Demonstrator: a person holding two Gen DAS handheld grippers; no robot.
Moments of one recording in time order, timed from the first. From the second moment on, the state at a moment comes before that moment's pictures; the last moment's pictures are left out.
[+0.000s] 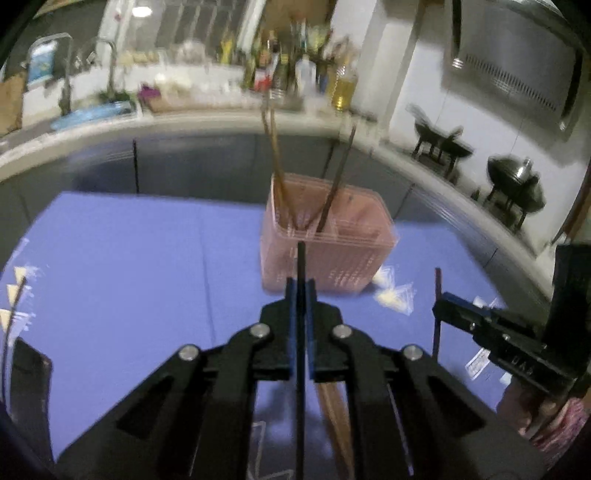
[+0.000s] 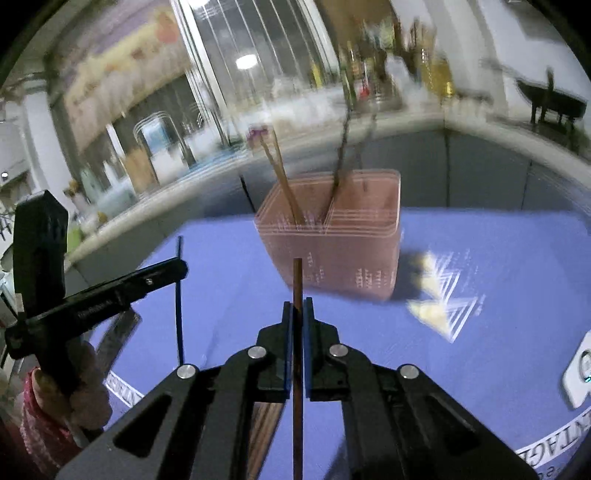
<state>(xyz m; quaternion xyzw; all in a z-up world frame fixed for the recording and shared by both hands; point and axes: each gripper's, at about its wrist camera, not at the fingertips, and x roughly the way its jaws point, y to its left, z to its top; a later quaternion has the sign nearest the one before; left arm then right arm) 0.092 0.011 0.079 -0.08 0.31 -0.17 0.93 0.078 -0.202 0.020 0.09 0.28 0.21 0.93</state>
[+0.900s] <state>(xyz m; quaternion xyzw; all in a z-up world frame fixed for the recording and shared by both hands) 0.109 0.002 0.220 -0.10 0.15 -0.17 0.97 0.130 -0.211 0.154 0.12 0.14 0.18 0.97</state>
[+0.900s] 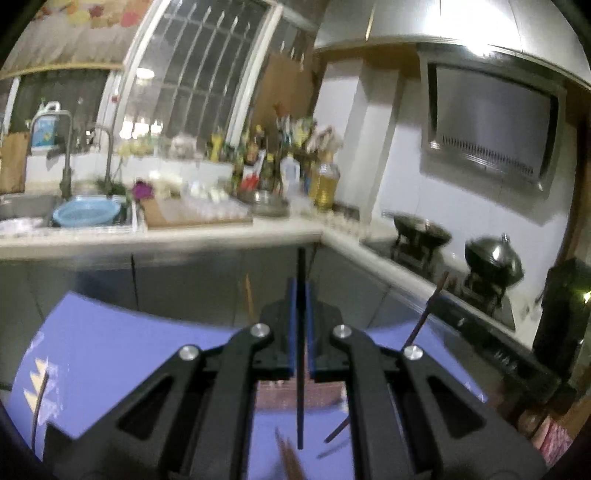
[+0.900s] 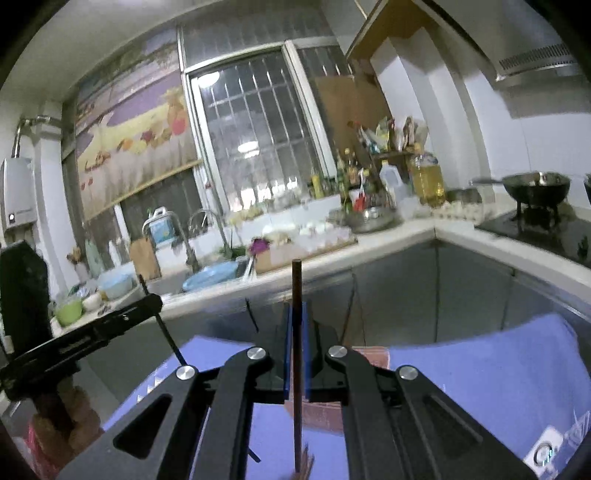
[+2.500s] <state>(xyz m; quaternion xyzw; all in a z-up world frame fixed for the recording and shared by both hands) 0.073 0.003 -0.004 -0.03 0.40 -0.13 0.91 0.071 -0.166 -0.065 0.07 0.40 0.18 0.89</state>
